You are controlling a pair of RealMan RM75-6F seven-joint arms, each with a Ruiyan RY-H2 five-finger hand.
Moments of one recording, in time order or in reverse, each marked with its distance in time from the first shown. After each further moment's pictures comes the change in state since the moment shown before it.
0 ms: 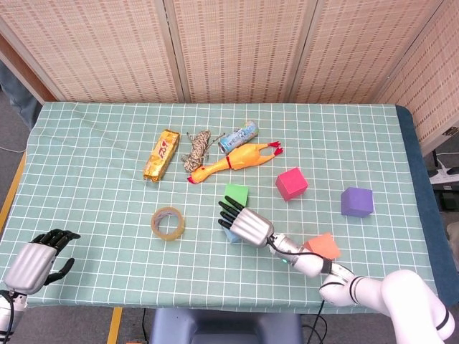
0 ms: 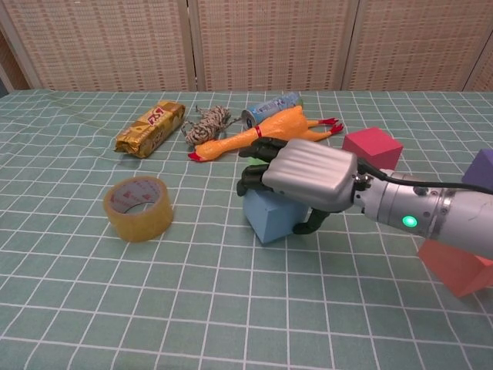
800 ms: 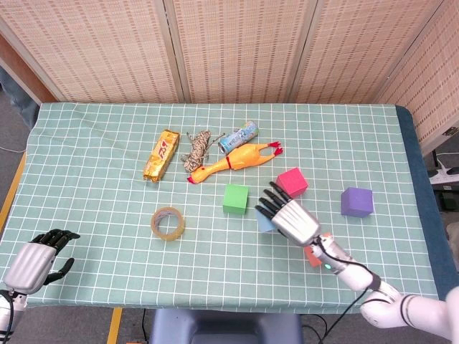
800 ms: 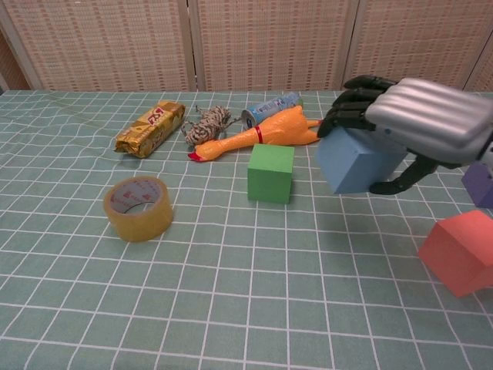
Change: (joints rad) left arm -0.001 0.001 -0.001 0.001 -0.004 -0.006 -0.008; right arm -0.206 0.334 -0.021 -0.362 0.078 0.220 -0.072
